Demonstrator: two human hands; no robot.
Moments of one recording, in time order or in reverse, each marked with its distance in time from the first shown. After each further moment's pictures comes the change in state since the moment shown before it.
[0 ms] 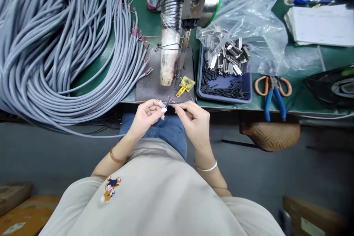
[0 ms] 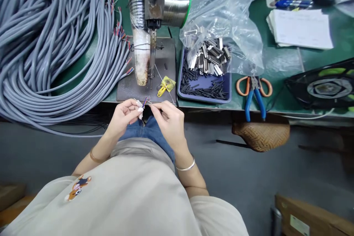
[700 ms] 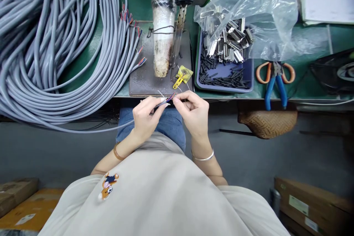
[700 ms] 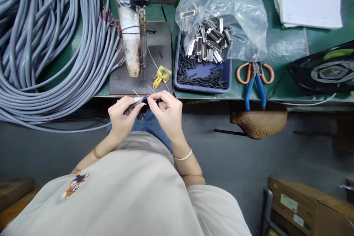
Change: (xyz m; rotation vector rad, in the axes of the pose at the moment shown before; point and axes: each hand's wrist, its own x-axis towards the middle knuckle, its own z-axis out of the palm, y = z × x) left_hand -0.005 -0.024 0.012 0.702 0.253 0.665; right_hand 0.001 0.012 0.004 0.171 0.053 0.205
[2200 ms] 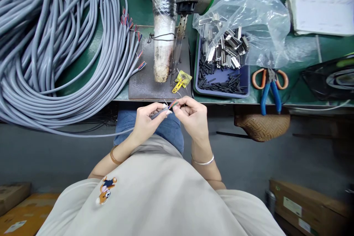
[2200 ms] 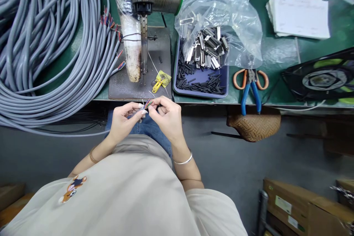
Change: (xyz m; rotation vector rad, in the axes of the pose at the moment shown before) left_hand 0.002 0.006 -0.003 -0.340 -0.237 -0.399; right_hand 0.004 -0.005 -0.004 0.027 -0.083 0.057
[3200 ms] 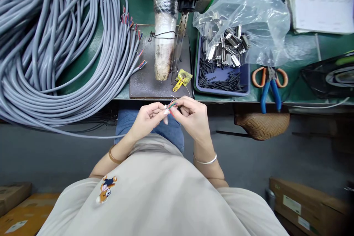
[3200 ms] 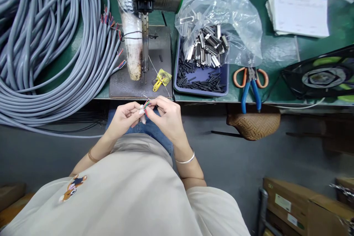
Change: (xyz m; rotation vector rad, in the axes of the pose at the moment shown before) left_hand 0.006 0.002 -0.010 -0.300 -0.241 -0.231; right_hand -0.001 -0.006 -0.002 -0.085 -0.056 -0.173
